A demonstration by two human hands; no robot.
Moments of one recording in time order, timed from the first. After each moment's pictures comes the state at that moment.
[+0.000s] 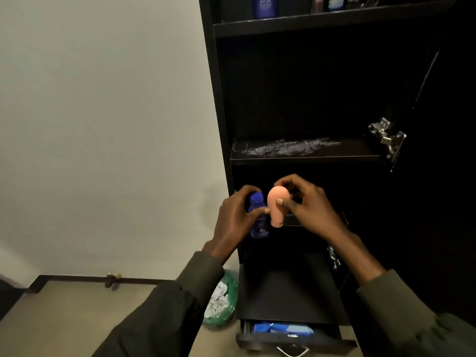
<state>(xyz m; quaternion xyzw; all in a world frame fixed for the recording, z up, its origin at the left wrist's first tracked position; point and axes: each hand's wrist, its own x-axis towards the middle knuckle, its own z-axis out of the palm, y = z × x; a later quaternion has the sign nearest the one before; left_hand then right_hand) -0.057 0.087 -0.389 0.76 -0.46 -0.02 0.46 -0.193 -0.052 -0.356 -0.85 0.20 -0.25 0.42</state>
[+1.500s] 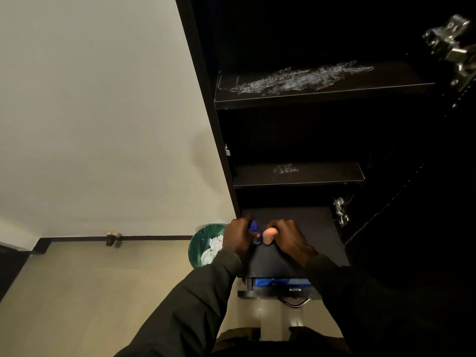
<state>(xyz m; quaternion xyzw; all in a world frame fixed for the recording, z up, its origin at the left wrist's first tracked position) -0.039 0.076 -0.634 0.87 -0.40 -0.16 0.25 -0.161 -0.051 -0.653 -0.87 0.31 -0.01 0.38</state>
